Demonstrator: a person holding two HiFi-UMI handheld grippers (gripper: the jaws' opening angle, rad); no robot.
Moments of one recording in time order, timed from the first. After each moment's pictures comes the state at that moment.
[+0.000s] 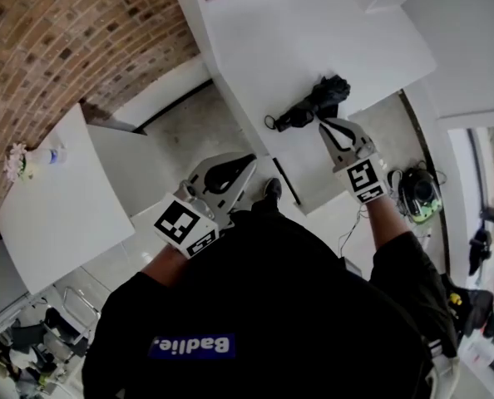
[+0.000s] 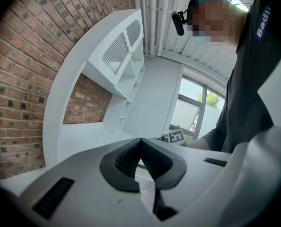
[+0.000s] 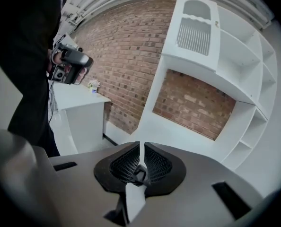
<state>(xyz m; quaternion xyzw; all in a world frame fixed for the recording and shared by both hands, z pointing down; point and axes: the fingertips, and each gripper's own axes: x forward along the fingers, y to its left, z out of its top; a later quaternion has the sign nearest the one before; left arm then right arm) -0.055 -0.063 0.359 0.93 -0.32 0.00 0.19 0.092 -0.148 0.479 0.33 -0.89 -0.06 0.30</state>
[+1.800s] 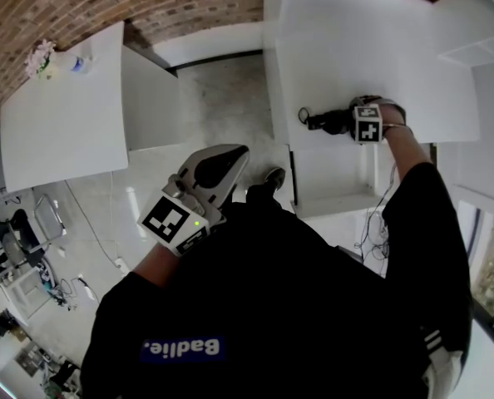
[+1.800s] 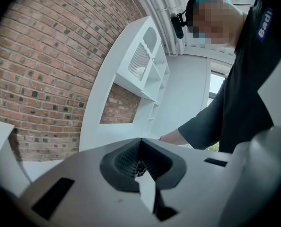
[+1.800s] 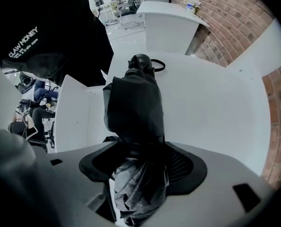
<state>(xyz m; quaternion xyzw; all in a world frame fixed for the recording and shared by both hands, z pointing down) -0.104 -0.038 0.377 0.84 -0.50 0.01 0.21 0.130 -0.231 0.702 -0.22 -0.66 -0.21 0.69</state>
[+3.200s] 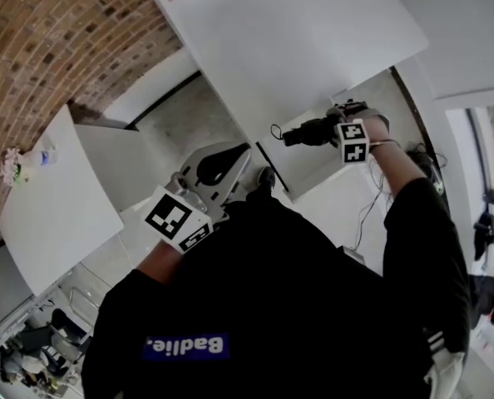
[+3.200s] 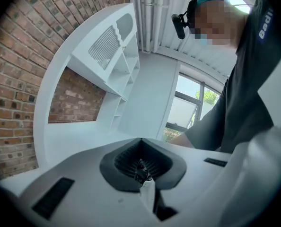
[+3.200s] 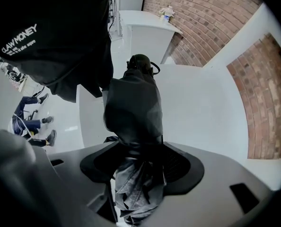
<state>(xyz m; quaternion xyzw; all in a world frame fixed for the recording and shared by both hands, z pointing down) -0.004 -0.049 0.357 0.94 -0.30 0.01 0.18 0.219 -0.106 0.651 -0.05 -0.72 -0.16 0.67</state>
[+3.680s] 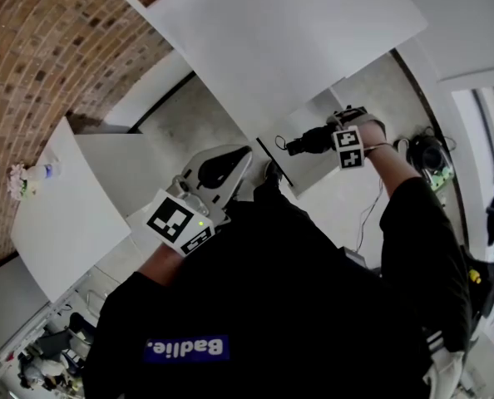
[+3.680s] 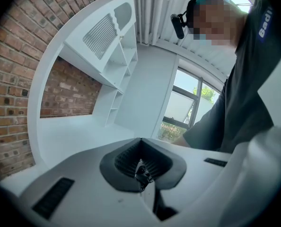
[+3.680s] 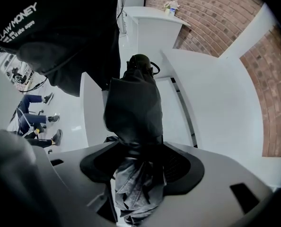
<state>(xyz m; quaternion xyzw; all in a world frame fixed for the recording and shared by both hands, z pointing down) 0.023 -0.051 0.371 0.94 -0.27 0.04 0.19 0.246 -0.061 0.708 -0.08 -0.71 -0.13 0.68</state>
